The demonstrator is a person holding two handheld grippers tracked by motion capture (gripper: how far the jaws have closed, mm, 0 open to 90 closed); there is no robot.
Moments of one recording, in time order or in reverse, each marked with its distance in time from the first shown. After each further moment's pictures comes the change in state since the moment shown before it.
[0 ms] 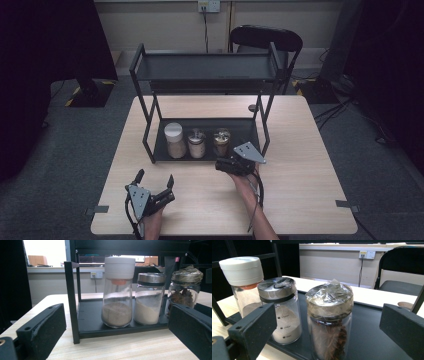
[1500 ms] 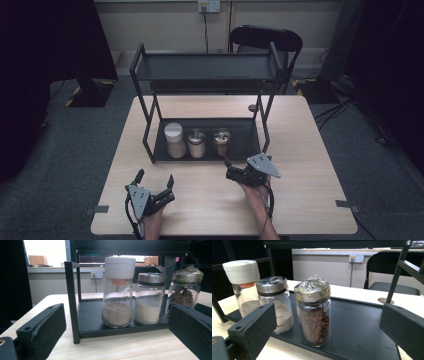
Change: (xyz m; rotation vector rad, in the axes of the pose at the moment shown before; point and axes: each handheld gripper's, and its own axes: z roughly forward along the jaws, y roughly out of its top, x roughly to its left) left arm 0.000 0.000 0.000 0.000 0.002 0.000; right arm -0.003 -0.014 -0.042 -0.040 -0.054 0.016
